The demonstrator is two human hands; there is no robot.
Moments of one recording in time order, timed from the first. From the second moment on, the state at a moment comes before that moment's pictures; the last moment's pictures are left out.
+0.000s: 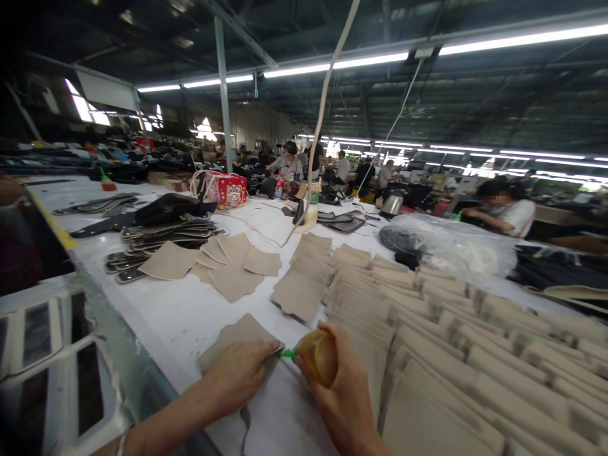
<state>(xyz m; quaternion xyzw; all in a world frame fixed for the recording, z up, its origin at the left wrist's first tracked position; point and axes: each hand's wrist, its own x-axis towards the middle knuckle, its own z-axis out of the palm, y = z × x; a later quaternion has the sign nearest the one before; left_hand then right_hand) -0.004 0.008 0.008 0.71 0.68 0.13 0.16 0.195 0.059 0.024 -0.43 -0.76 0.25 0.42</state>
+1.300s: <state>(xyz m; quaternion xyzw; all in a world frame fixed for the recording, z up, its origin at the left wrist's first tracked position) -0.008 -0.005 0.006 0.70 0.67 0.13 0.19 0.201 0.048 0.022 -0.43 -0.68 0.44 0.39</state>
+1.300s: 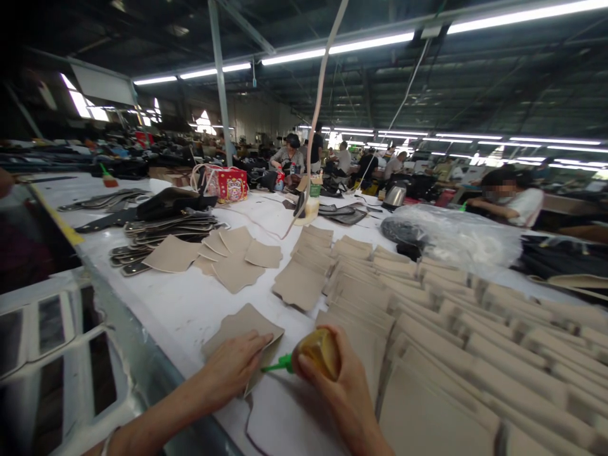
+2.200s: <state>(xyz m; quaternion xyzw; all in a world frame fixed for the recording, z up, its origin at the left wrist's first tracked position) -0.005 -0.010 0.007 0.69 0.69 0.12 0.20 0.207 0.031 0.017 -0.40 -0.67 0.52 0.35</state>
